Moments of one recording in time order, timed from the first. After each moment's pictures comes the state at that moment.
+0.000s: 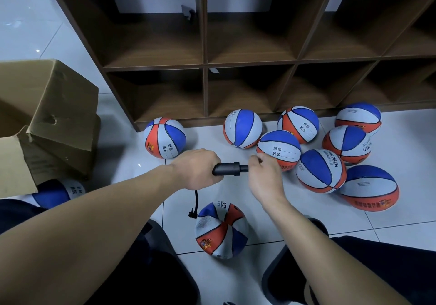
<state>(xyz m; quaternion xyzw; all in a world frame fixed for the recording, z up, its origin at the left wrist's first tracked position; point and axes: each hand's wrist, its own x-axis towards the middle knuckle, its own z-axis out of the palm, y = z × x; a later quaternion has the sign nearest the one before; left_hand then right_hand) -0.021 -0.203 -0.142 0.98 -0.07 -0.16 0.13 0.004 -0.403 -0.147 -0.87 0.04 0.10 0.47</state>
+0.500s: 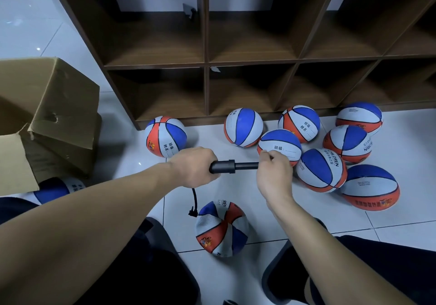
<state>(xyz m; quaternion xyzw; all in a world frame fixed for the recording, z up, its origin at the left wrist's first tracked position) -0.023 -0.197 -0.140 0.98 -0.05 -0.17 0.12 0.005 -0.412 -0.142 -0.86 0.10 0.04 0.50</state>
